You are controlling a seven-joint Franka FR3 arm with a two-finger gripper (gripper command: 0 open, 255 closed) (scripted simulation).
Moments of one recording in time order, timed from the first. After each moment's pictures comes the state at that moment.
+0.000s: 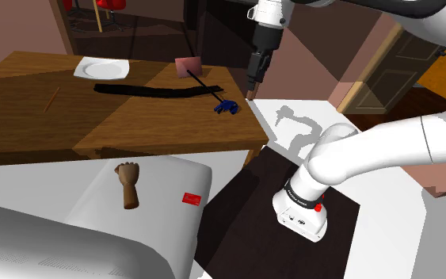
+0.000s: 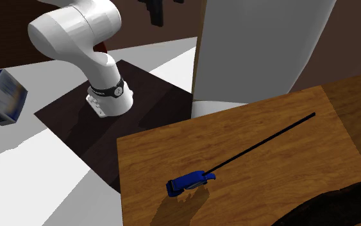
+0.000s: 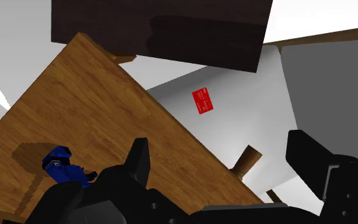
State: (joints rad) arm 0.01 -0.74 0.04 -2.34 0.11 1.51 -0.17
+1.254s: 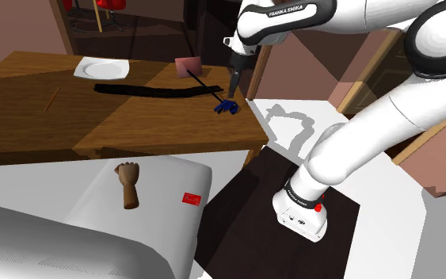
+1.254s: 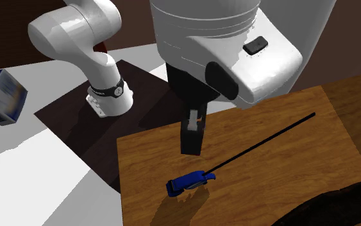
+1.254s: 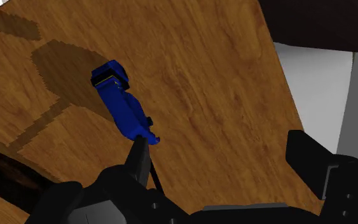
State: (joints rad) arm 0.01 -0.32 -0.19 -2.35 0.01 2.01 -0.67
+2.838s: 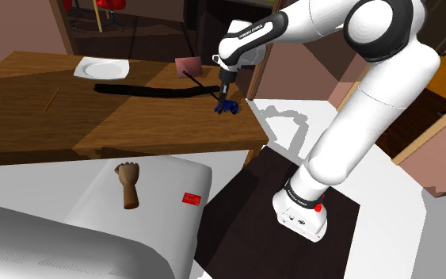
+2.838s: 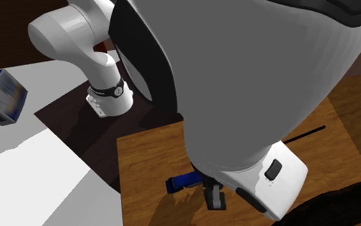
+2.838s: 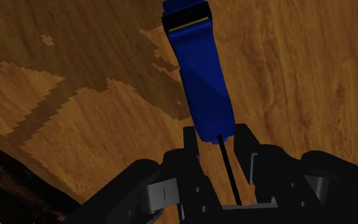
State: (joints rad) arm 0.02 -0.01 -0.26 -2.28 0.11 2.27 -0.92
